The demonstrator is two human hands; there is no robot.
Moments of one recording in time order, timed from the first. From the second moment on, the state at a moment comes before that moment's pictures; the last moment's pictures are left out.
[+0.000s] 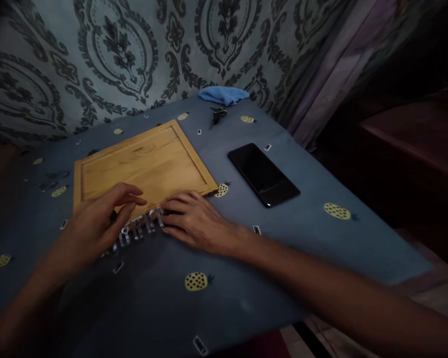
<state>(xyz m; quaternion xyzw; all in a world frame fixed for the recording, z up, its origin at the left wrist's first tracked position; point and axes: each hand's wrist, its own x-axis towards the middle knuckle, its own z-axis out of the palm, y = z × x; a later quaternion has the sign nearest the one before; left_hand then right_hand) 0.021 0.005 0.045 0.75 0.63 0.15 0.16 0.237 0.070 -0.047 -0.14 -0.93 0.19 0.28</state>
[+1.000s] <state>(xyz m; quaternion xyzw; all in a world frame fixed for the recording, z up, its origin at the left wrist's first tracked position) 0.021 0.008 0.034 0.77 0.60 0.10 0.20 0.242 0.070 -0.049 -0.12 -0.93 0.18 0.30</state>
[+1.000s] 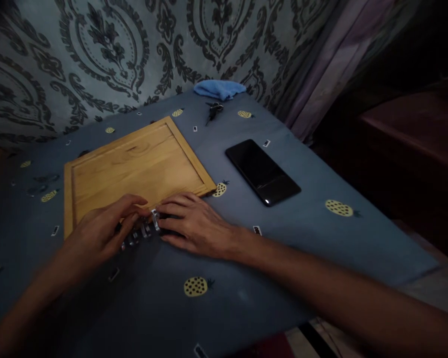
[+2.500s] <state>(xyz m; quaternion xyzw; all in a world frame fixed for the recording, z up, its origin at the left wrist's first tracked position) 0.014 0.007 0.038 0.74 0.61 0.17 0.20 0.246 0.067 -0.038 -0.15 -0.89 0.26 0.34</state>
